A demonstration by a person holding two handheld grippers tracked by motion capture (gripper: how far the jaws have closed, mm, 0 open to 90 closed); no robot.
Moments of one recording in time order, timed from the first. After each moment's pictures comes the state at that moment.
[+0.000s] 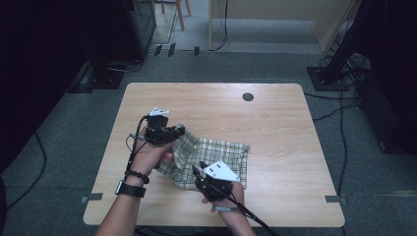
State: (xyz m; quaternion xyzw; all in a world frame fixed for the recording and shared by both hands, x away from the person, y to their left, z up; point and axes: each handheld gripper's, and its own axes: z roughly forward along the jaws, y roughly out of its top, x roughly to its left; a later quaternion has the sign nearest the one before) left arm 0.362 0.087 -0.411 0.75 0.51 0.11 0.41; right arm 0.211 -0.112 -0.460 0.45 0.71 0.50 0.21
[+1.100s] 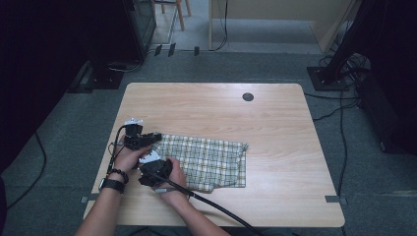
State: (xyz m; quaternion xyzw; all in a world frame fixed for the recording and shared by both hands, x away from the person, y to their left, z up) left arm 0.409 0.171 -0.514 0.74 0.52 0.09 0.42; right arm 0.288 0.055 -0.522 0.42 0.81 0.36 0.18
